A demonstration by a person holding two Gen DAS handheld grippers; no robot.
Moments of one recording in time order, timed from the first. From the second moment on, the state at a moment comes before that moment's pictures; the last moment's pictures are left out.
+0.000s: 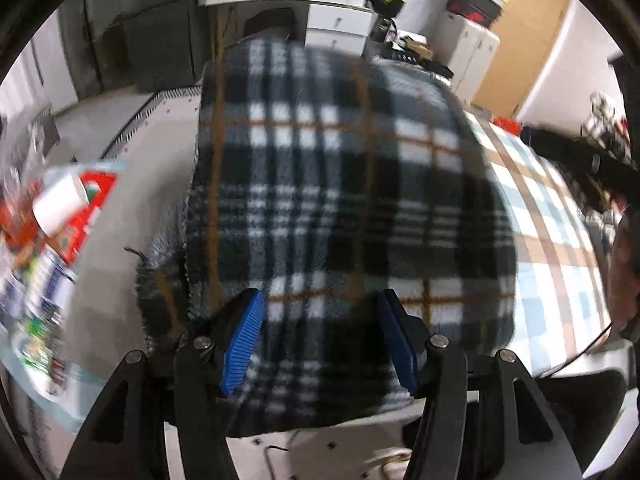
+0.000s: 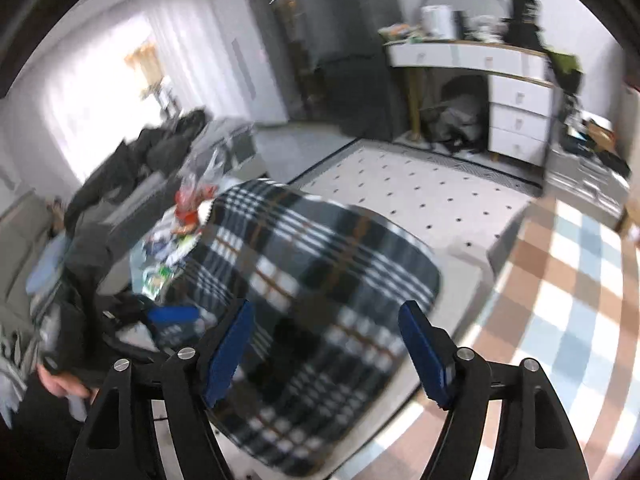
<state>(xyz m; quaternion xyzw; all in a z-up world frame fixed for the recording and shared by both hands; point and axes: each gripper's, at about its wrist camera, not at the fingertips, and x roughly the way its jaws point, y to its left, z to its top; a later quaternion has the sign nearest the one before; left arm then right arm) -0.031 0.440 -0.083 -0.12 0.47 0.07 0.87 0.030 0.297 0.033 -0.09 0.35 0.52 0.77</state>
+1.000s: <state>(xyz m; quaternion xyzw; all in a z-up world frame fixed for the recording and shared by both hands) -0.104 0.380 -0.034 -0.12 0.33 0.18 0.92 -0.032 0.217 0.009 -0.06 0.30 0.50 0.81</state>
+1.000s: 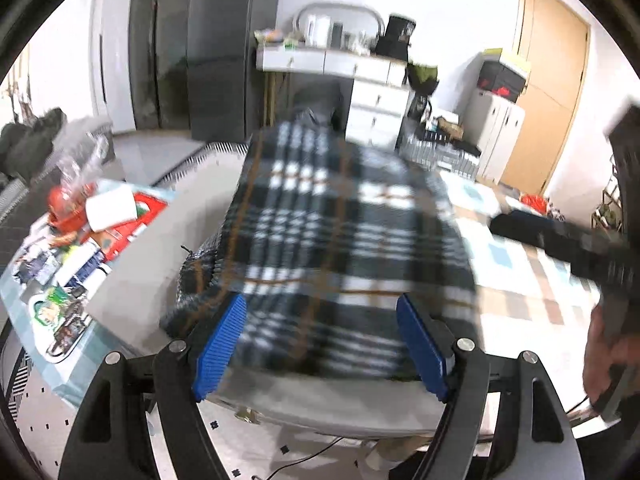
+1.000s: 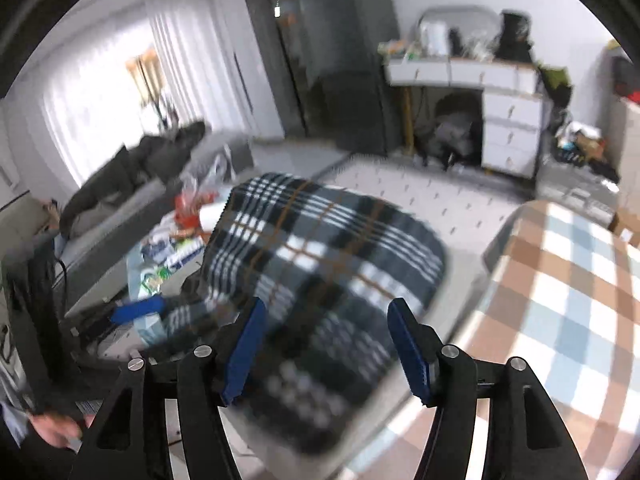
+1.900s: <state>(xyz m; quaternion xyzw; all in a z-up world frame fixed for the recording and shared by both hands) -0.174 0.236 0.001 -0.05 0.22 0.21 0.95 -0.175 -0.023 0.014 0.09 0.15 0.48 0.86</state>
